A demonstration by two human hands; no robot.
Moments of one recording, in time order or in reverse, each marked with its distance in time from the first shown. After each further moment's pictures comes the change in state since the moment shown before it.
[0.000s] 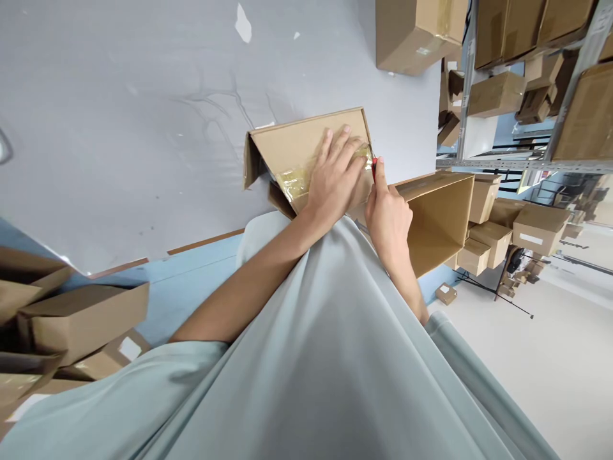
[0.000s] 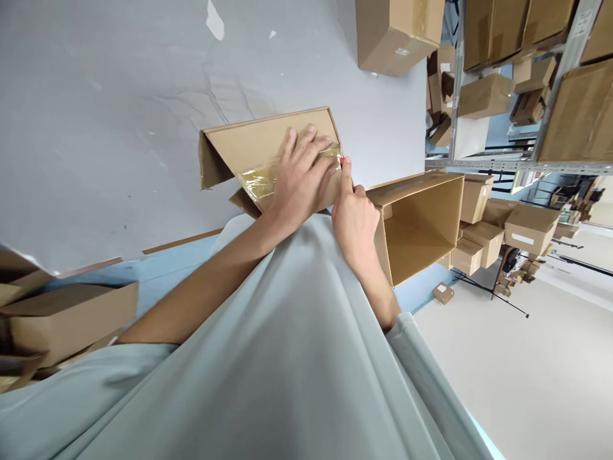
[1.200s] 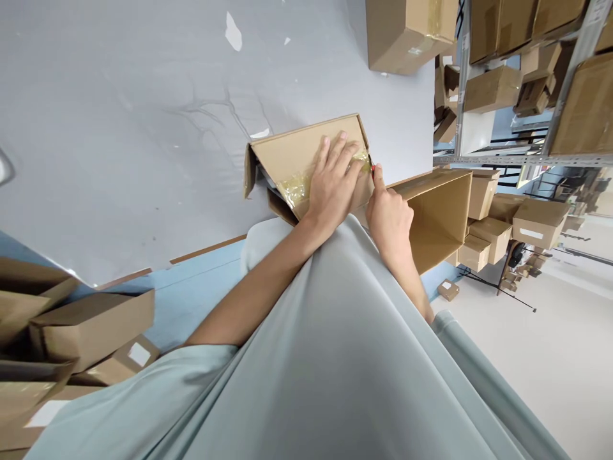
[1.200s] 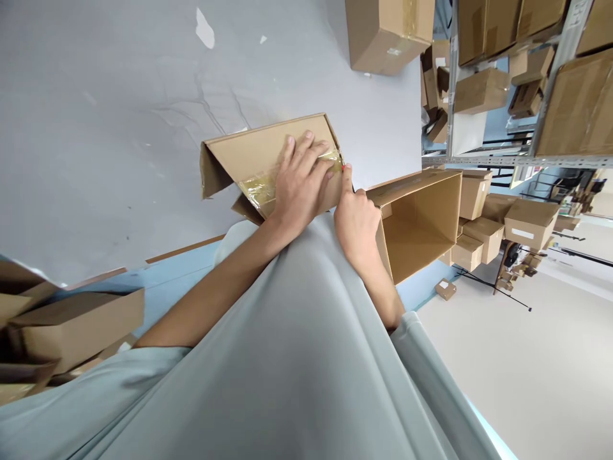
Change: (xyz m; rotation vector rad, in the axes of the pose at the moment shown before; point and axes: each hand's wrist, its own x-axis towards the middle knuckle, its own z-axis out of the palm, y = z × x) left_hand 0.002 -0.002 0.007 -0.069 -0.002 0.041; right_hand 0.011 0.005 -0.007 -0.158 -0.101 0.034
